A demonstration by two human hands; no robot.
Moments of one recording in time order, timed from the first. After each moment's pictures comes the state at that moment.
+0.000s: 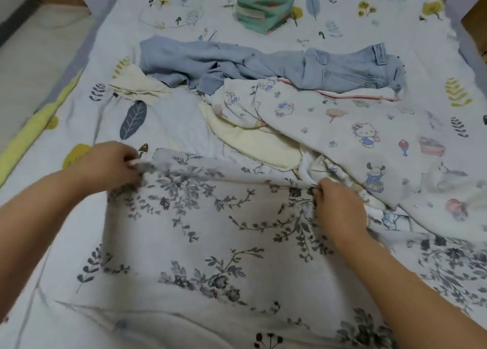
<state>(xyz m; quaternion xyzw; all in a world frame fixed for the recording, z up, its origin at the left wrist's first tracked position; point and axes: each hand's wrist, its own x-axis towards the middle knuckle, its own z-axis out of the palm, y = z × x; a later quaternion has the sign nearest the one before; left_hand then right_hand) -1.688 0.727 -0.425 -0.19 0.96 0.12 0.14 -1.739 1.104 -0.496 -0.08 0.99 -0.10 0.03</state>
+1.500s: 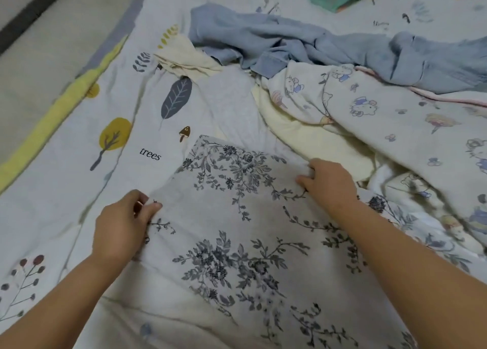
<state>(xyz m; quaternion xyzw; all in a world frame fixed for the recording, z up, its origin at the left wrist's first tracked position) -1.579 0.706 -0.539 -0.37 0.90 0.22 -0.06 -1.799 0.976 -0.546 -0.16 0.96 -0.14 0.17</state>
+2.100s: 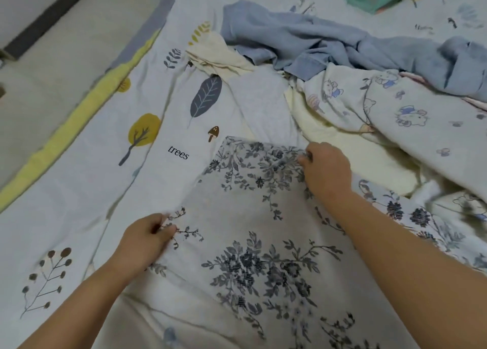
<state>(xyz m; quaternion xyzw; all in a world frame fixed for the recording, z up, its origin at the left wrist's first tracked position) -1.555 0.695 -0.544 -0.44 0.81 0.38 0.09 -1.804 0.901 -0.557 -0.23 0.96 -0.15 0.04</state>
